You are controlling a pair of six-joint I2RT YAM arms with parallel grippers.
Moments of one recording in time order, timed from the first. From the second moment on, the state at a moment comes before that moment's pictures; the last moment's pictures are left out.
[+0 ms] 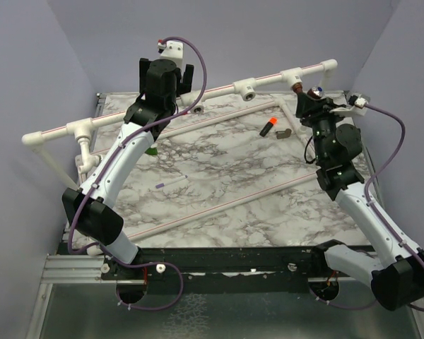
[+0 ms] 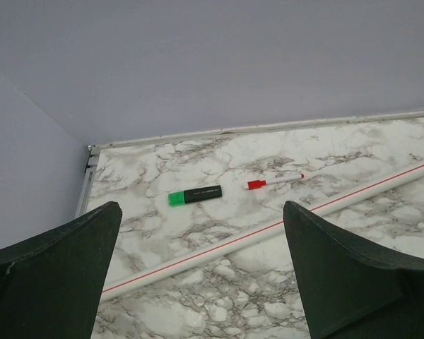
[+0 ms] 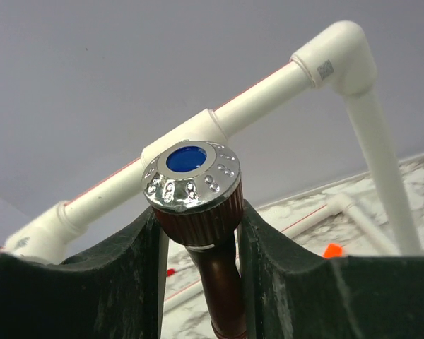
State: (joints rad) left arm -0.44 1.60 1.71 -0.33 -0.48 0.08; right arm 0.33 1.06 0.90 0.44 0.30 0.40
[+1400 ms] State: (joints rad) left arm -0.46 1.60 1.71 -0.32 -0.47 0.07; right arm 0.29 0.98 0.94 0.06 0.23 1.23
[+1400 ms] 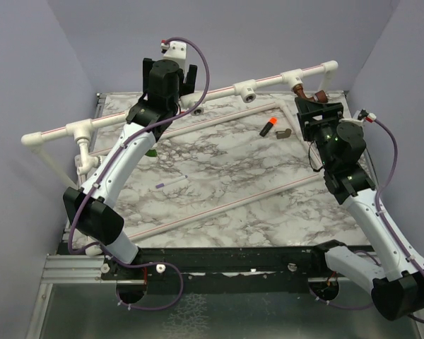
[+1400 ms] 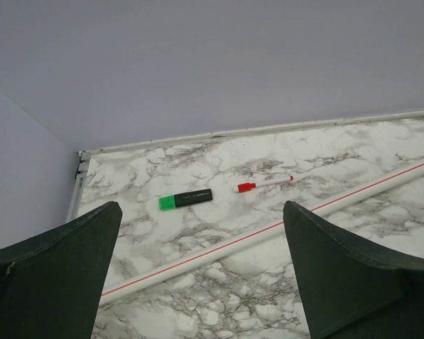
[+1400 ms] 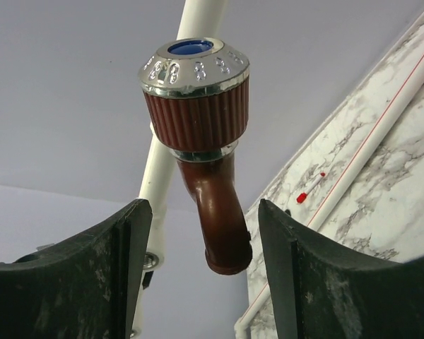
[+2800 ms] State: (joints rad) left arm -0.46 1.60 1.70 -0.31 -0.47 0.07; right arm 0.18 1.00 0.81 0.33 0.07 1.38
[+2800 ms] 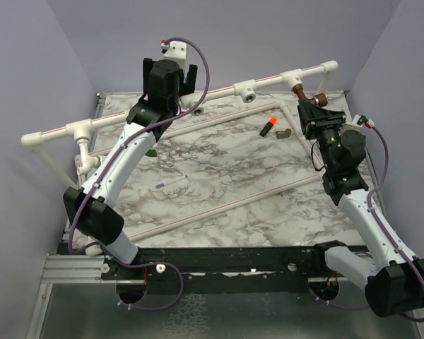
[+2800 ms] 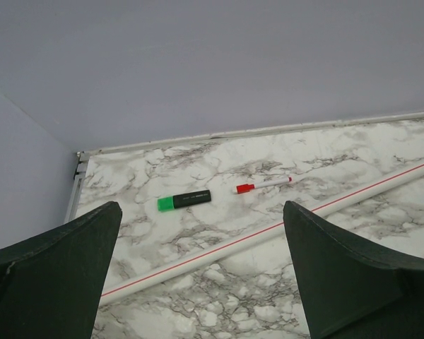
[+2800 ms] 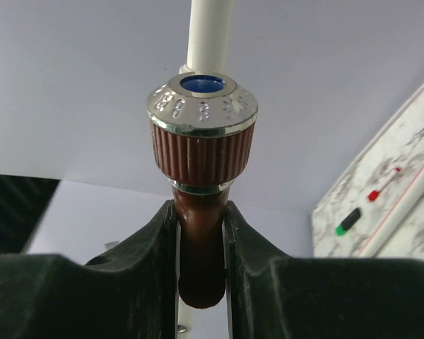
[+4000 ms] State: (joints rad) left arm -0.46 1.60 1.70 -0.30 -0.46 0.07; right arm 0.17 0.80 0.90 -0.01 0.01 0.75
